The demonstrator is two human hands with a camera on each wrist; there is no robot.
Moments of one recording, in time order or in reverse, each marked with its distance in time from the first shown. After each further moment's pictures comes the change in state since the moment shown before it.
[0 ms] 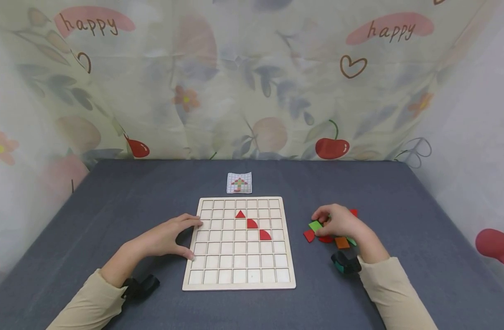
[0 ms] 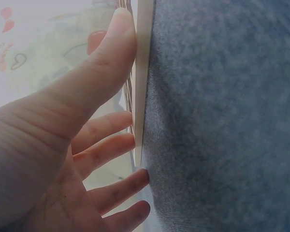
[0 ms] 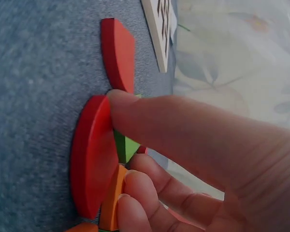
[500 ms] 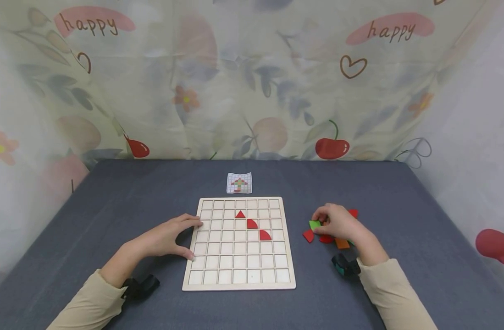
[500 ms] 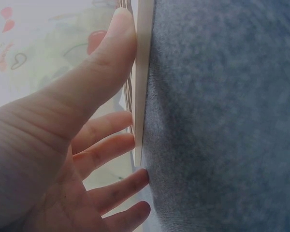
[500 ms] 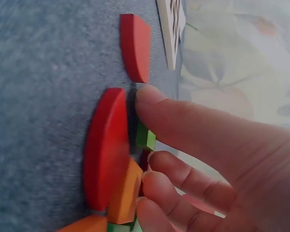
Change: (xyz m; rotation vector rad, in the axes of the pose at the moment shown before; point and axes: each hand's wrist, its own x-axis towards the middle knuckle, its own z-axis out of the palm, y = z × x) left_hand 0.001 -0.001 0.001 -0.003 0.000 0.002; right_hand -0.001 0.000 0.004 -0.180 0.102 -0.123
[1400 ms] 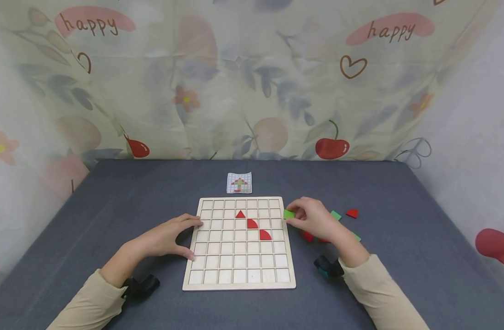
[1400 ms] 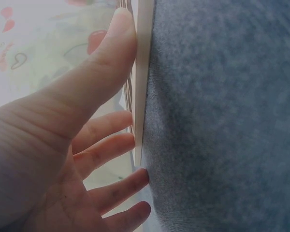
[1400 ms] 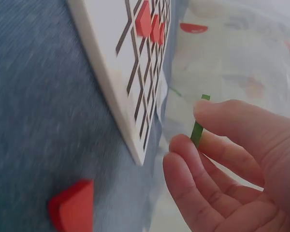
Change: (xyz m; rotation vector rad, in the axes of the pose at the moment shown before) left_hand -0.002 0.002 -0.001 0.004 0.000 0.010; right_hand 0.019 -0.049 0.013 0.056 0.138 -0.088
